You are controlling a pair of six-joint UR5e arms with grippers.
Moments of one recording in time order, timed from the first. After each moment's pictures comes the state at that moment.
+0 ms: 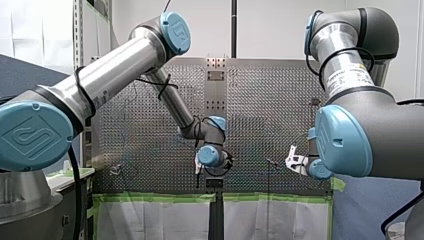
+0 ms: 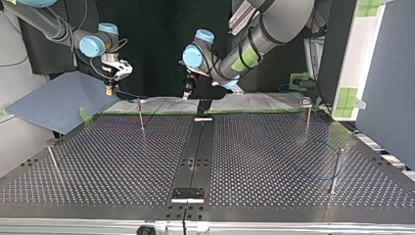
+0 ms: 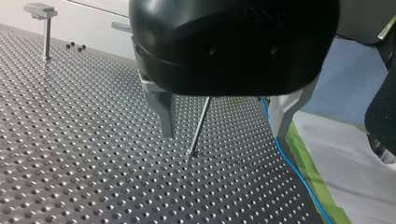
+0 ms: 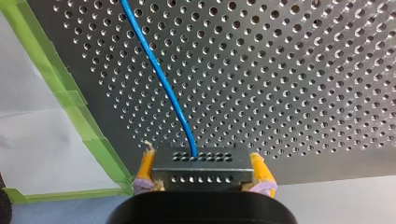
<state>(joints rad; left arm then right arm) -0.67 -2.45 -1.53 -2.56 -1.84 -1.73 1.69 -0.75 1.85 -0.91 1.49 1.83</state>
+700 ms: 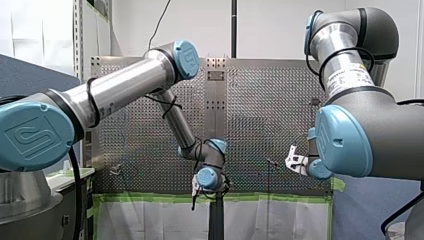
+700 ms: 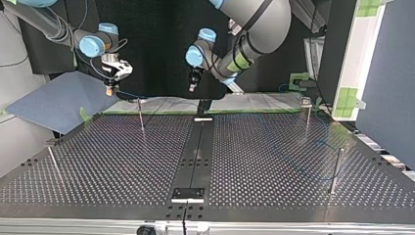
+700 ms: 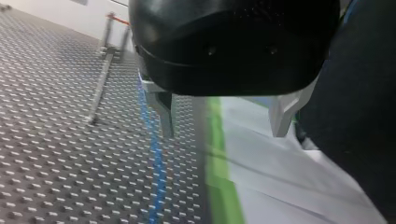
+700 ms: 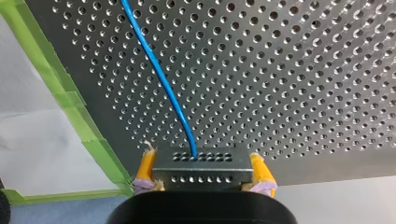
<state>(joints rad) -0.67 -2.63 -1.47 -2.58 -1.85 -1.74 1.69 -0.75 1.85 -0.91 1.49 1.83</state>
